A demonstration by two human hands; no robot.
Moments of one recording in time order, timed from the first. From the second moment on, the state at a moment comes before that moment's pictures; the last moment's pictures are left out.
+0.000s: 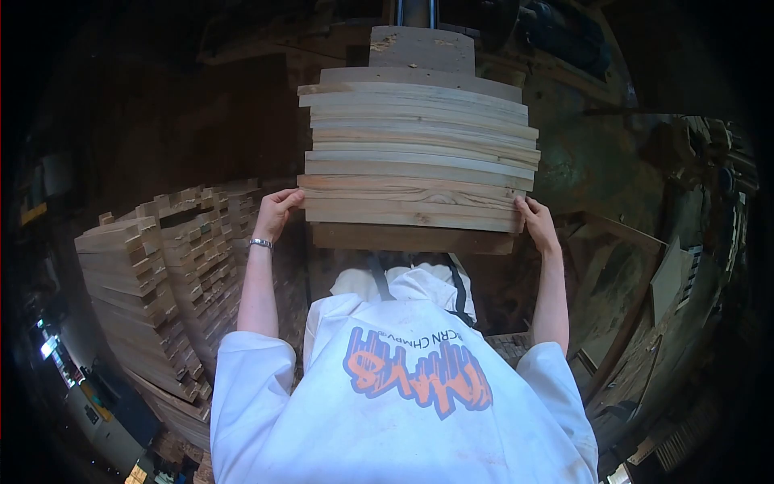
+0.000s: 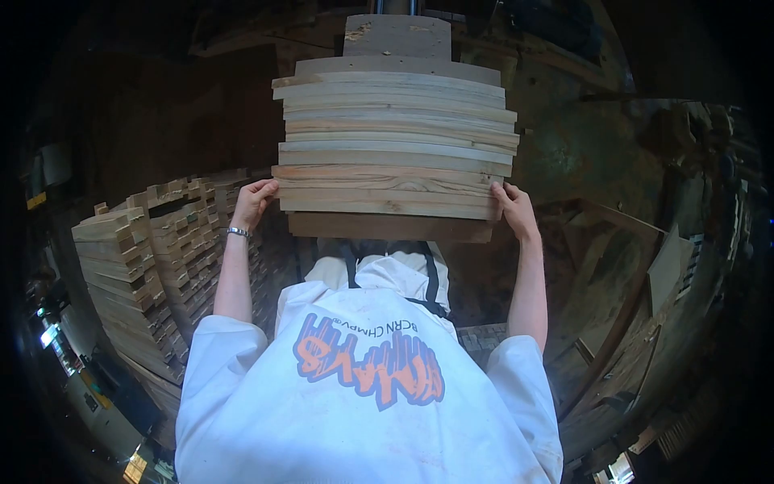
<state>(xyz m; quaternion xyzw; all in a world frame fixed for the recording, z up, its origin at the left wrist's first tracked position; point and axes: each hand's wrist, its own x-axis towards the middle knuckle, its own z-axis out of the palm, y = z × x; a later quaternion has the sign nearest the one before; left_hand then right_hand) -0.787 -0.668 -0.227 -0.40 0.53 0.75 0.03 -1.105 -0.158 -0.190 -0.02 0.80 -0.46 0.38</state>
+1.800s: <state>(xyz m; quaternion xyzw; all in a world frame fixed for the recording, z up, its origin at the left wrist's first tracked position) -0.867 -0.693 -0.219 -0.43 0.51 0.74 0.01 -1.194 -0.183 -0.198 0.03 0.74 -0.51 0.45</state>
